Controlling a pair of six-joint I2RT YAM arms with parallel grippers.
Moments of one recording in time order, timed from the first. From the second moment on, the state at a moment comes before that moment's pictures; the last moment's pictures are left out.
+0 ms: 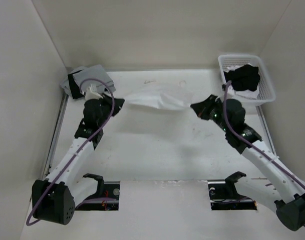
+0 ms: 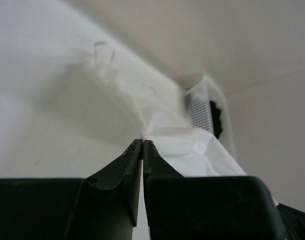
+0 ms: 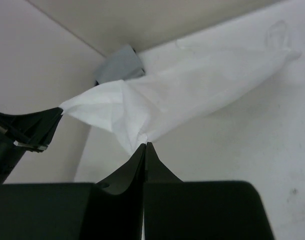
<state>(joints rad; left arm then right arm) -0.20 1.05 0.81 0.13 0.07 -0.91 0.45 0.96 0.96 -0.13 -0.01 0.70</state>
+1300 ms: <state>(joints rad) -0.26 1.15 0.65 0.15 -0.18 -0.97 0.39 1.26 0.84 -0.04 -0.03 0.77</state>
